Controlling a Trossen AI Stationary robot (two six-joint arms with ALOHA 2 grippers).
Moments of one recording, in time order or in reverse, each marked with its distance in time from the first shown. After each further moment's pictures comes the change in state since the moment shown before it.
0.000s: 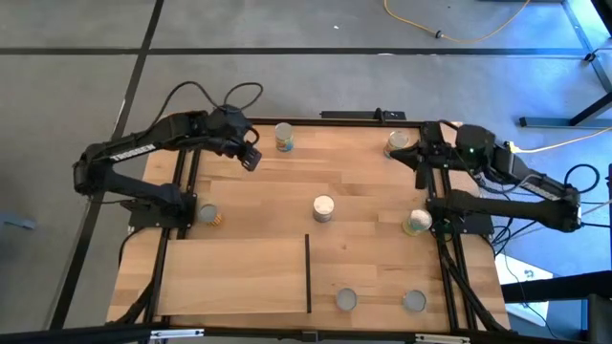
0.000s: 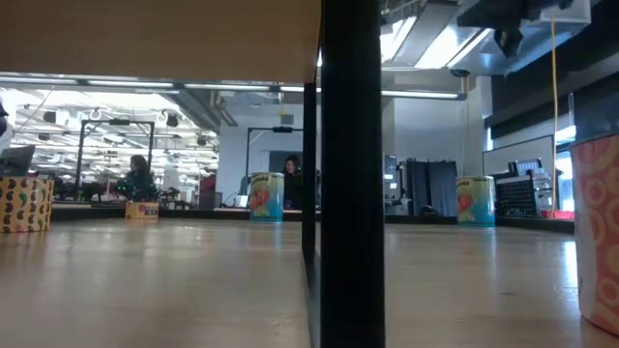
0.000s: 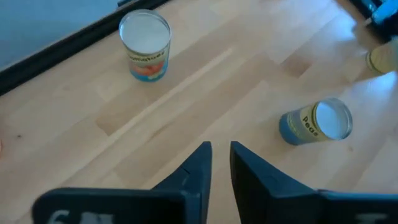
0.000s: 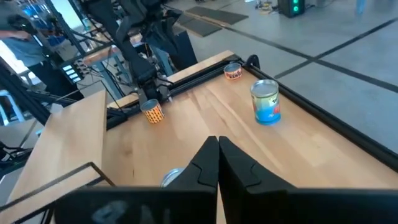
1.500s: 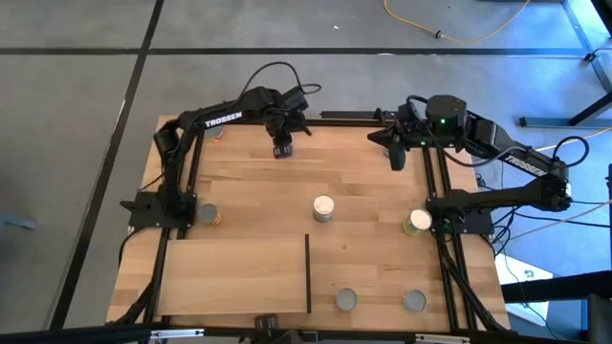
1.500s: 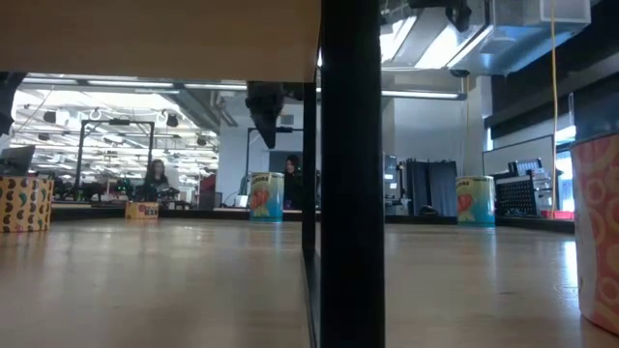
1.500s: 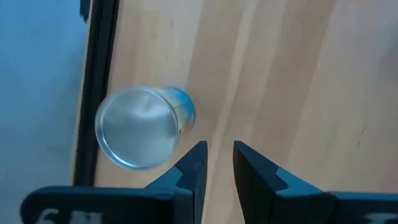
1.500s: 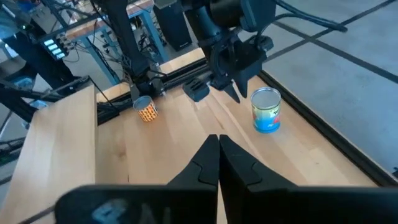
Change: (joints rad) left arm 0.149 0.740 0.511 -0.153 0.043 0.870; right arm 0.000 0.406 0.408 -0.131 0.001 -0.057
